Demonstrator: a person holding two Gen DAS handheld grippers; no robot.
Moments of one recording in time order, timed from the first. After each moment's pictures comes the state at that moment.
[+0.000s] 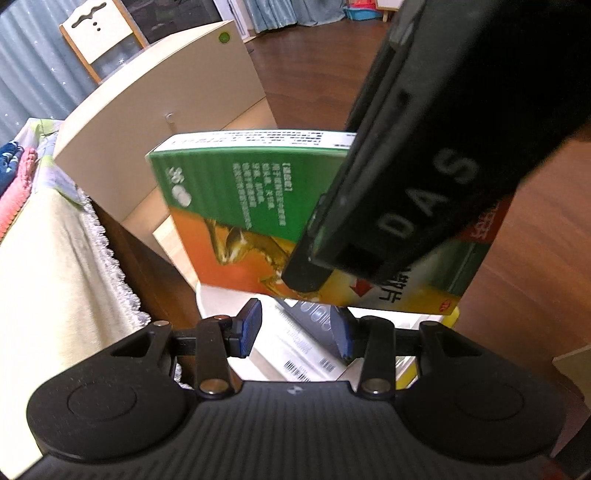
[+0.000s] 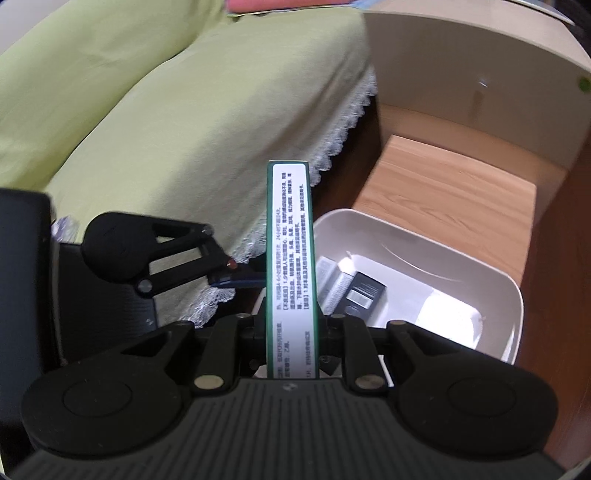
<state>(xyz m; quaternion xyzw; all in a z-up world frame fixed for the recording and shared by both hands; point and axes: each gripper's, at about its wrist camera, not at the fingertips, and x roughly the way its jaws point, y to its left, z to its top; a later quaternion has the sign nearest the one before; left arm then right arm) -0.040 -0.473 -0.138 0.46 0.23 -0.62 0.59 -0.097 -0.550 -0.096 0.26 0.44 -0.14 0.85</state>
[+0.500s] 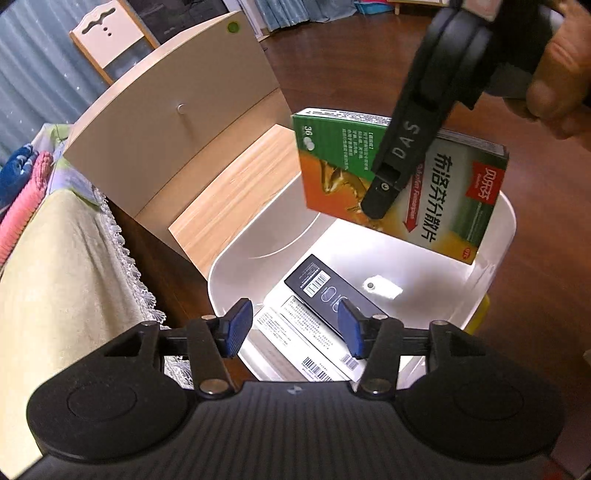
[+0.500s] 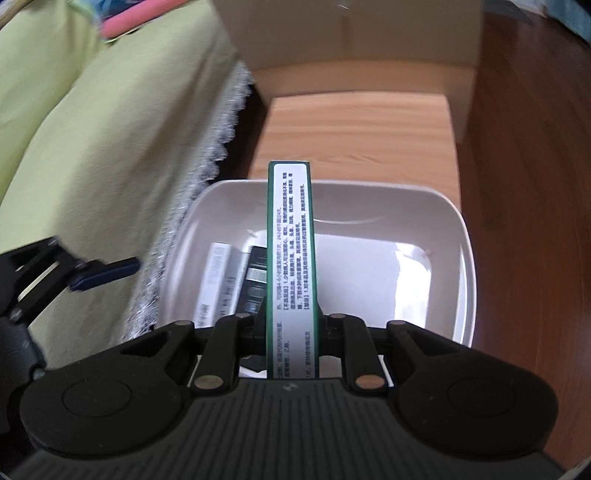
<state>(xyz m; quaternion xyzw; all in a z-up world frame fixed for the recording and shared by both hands) -0.027 -0.482 -0.176 0.48 0.20 -0.59 0.62 -0.135 -0.593 -0.170 0.36 0.43 -0.28 0.78</state>
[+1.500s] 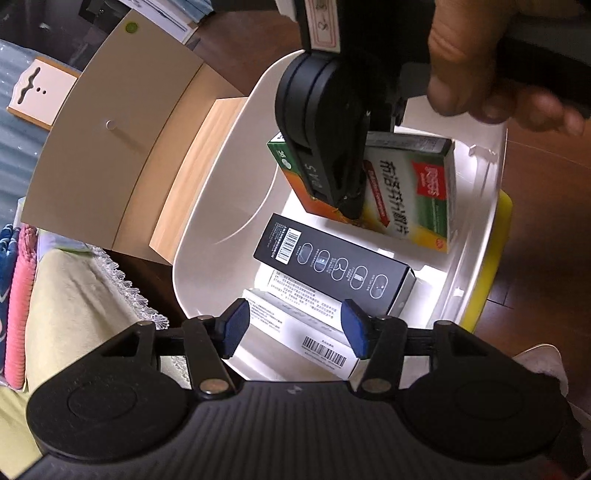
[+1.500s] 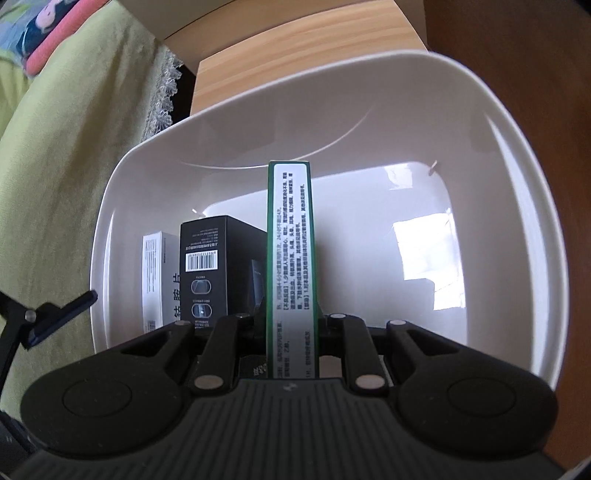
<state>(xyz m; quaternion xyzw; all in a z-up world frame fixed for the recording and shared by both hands) -0.058 -0.477 -0.243 0.61 0.11 -0.57 0.53 -0.123 -0.597 -0.277 0.47 0.40 -0.32 0.71</state>
